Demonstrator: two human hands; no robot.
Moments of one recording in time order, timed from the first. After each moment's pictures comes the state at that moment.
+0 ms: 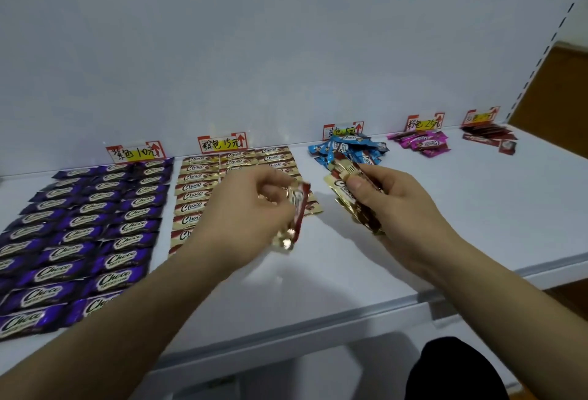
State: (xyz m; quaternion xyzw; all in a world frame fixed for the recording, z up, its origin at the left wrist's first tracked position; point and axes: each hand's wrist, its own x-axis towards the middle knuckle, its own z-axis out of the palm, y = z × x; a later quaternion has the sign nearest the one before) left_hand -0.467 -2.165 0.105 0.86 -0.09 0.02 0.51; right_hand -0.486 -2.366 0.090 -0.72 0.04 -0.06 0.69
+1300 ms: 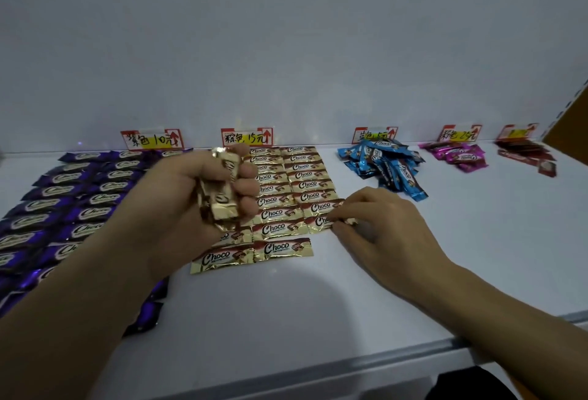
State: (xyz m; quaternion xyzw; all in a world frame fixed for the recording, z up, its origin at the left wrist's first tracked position) left_hand -0.431 -2.079 0.111 0.45 -0.02 -0.20 0.87; right_hand -0.452 -2.337 0.055 -0.95 -0.17 -0.20 0.19
